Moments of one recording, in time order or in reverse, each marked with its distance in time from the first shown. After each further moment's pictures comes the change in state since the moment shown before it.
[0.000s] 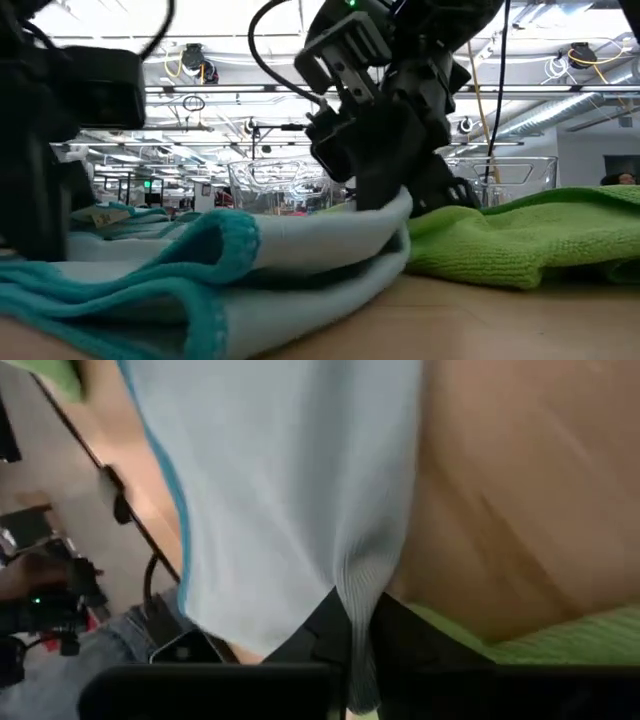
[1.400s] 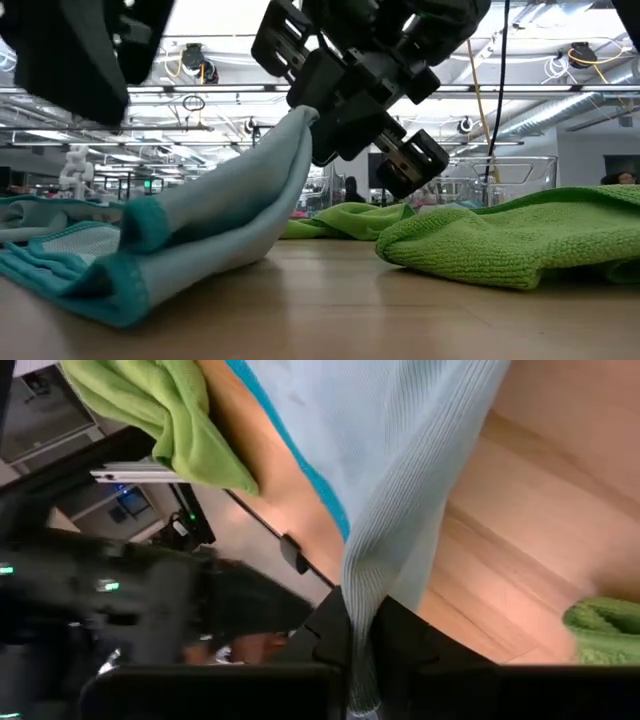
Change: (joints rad) left arm -0.192 0.215 0.363 0.175 -0.264 1.008; right arm -0.080 -0.016 -0.005 0.296 -0.093 0.506
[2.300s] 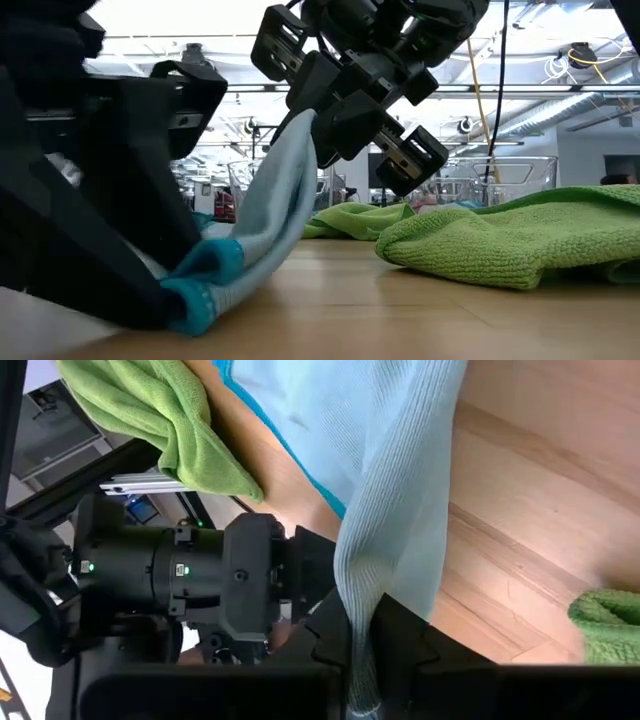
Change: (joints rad) left arm 0.069 0.150 0.044 -0.024 -0.077 -0.011; right arm -0.012 0.000 0.000 0.004 -0.009 0.050
